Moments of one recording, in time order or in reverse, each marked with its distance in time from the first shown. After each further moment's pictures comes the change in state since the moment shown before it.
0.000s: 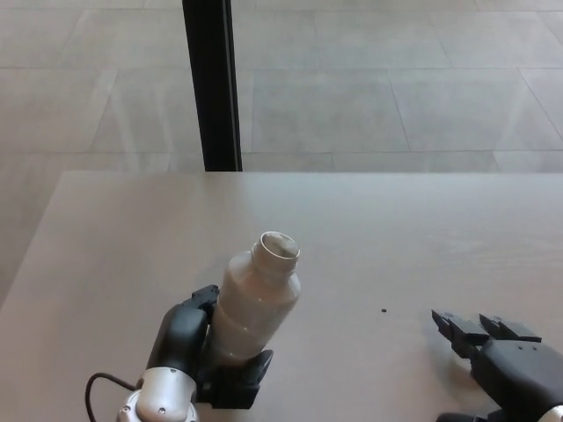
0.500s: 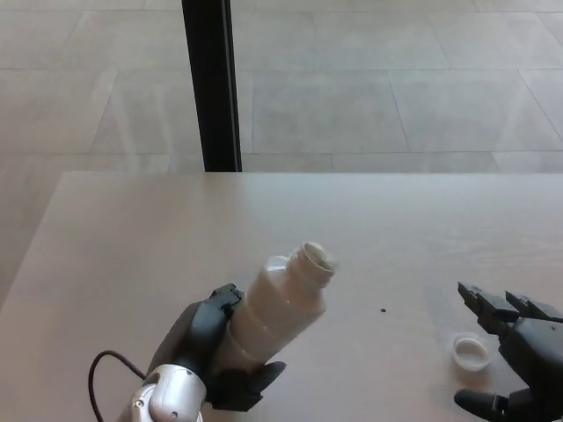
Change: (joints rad) left_arm -0.050 0.224 -0.235 0.008 0.065 -0.011 -0.029; right_arm 0.038 -0.013 -0.130 -0.086 0.089 -0.033 0.004
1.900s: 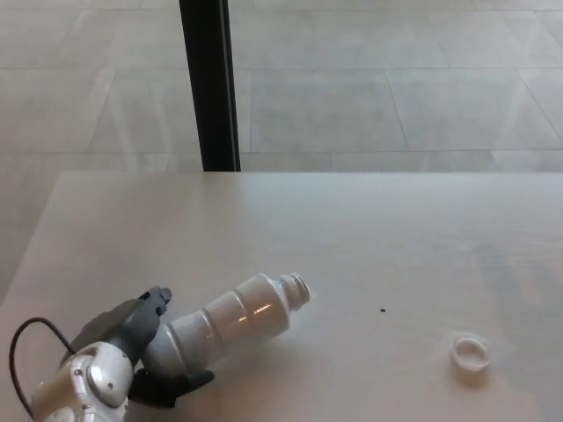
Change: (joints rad) left_arm -0.050 0.176 0.074 0.023 0.091 0.112 -0.183; right_arm 0.263 -0.032 -0.544 -0.282 0.451 -0.145 0.085
